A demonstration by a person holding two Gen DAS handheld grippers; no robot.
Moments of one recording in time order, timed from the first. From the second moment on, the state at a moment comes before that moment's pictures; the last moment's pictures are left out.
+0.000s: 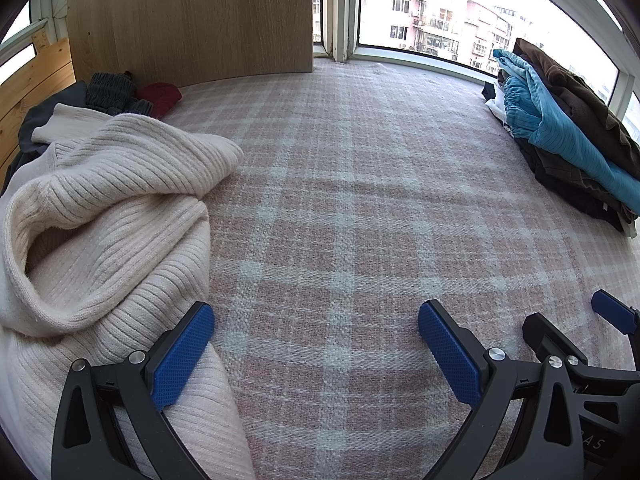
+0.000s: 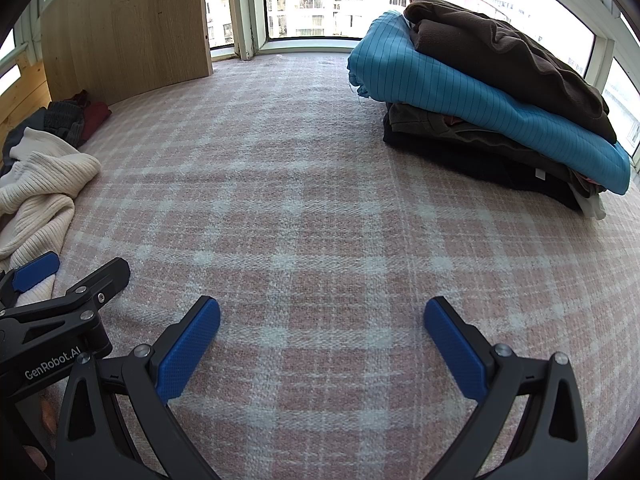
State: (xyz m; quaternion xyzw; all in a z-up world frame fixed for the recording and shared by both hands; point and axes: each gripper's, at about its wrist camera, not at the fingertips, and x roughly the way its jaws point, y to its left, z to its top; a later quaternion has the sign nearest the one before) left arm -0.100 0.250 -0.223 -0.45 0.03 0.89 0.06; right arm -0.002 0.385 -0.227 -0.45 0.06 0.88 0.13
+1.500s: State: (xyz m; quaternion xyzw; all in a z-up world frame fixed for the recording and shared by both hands) left arm 0.050 -0.012 -0.128 -0.45 0.00 0.89 -0.02; right arm -0.064 0.239 -0.084 -0.44 0.00 0.87 -0.22
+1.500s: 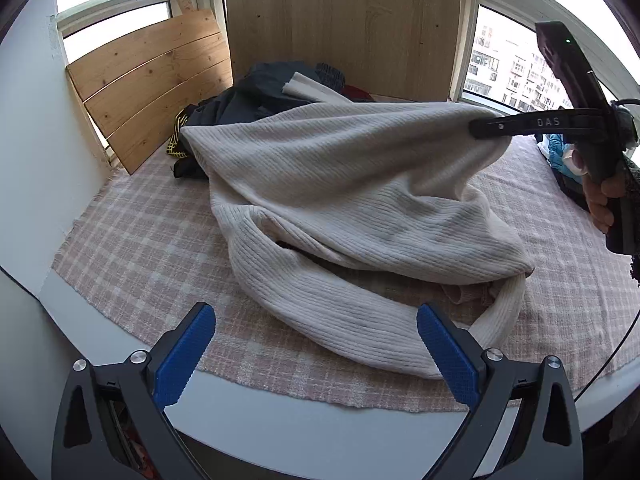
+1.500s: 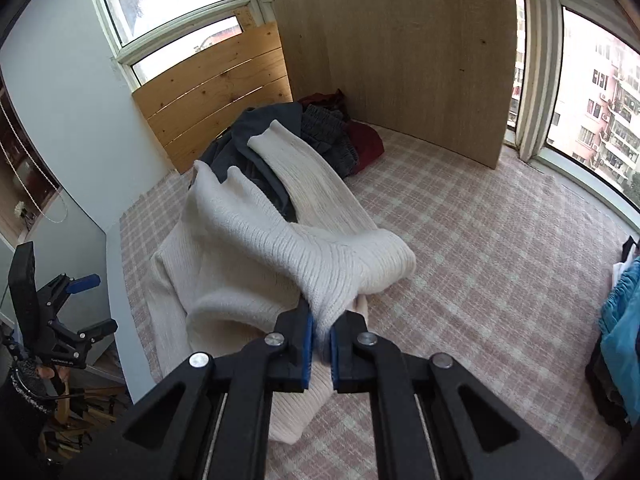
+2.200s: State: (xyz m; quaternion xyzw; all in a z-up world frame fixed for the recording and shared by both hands) left arm -0.142 -0.012 -0.136 -0.47 0.09 0.85 0.23; right arm -0.064 0.285 -0.120 -0.53 -0.02 0.85 -0.06
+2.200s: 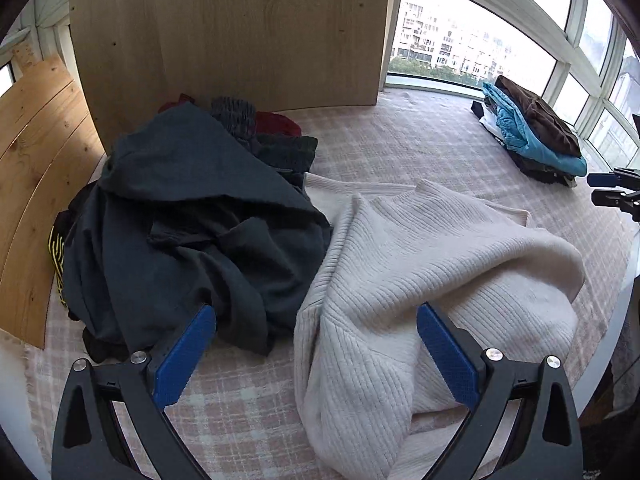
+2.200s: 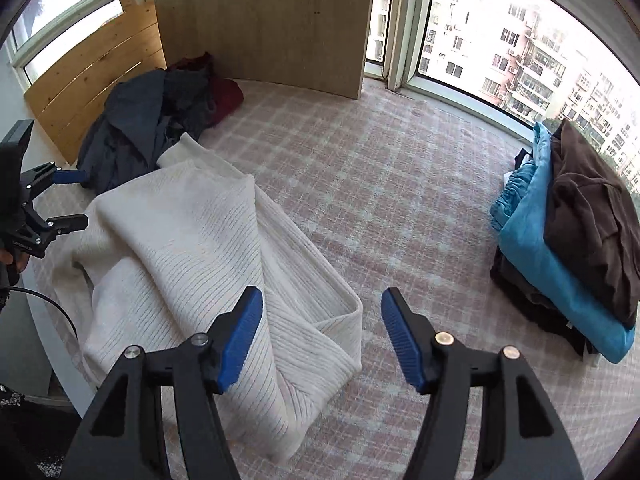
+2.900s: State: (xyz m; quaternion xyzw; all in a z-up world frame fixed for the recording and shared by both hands) left arm -0.065 0.025 -0.180 -0.55 0.08 0.76 0.32; right arm -0.007 0.263 -0.157 -0.63 -0.05 0.74 -0.24
